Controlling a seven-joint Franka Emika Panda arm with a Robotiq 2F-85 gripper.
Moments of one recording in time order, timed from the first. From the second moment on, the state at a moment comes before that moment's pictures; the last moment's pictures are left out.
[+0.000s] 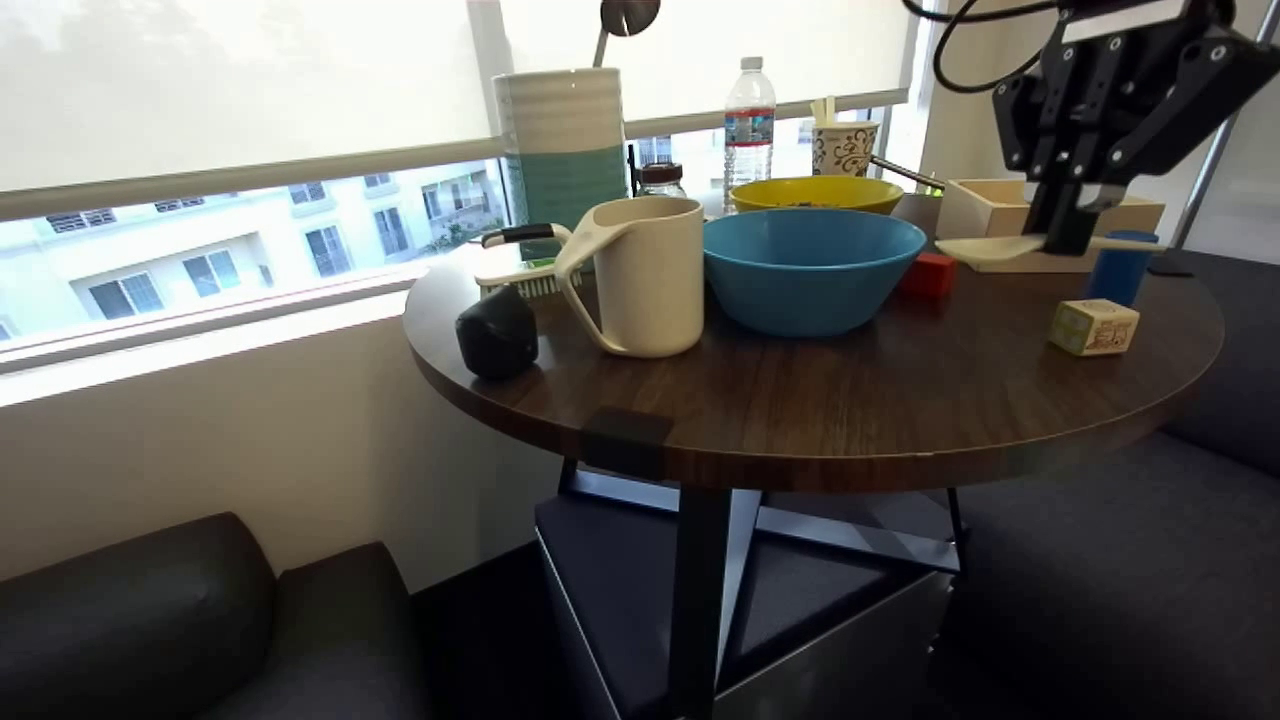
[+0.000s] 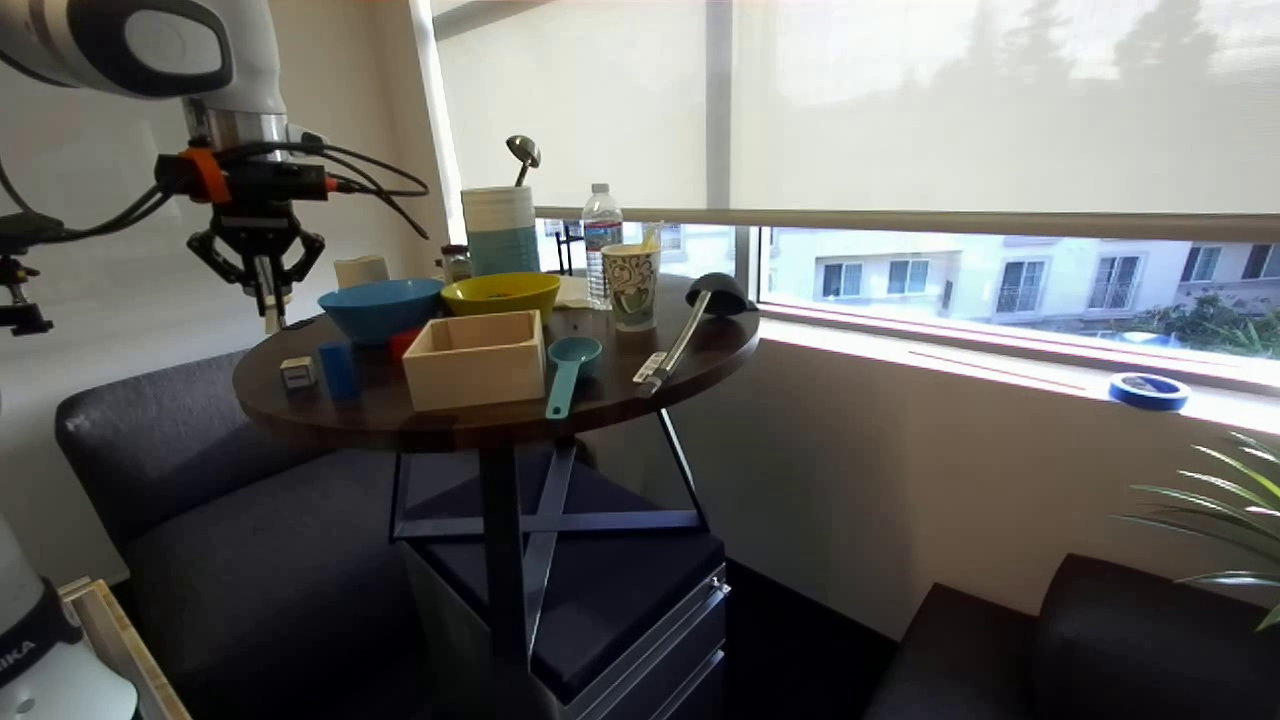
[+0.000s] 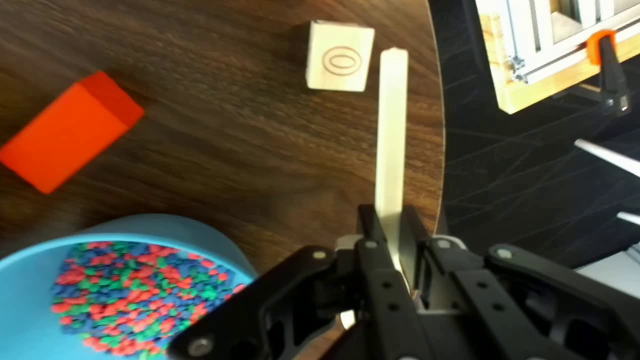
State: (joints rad) arm 0.39 -0.71 -0.12 -2.64 0.10 1.97 -0.86
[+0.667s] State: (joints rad) arm 0.42 -0.58 0.00 -2.65 0.11 2.05 -0.95
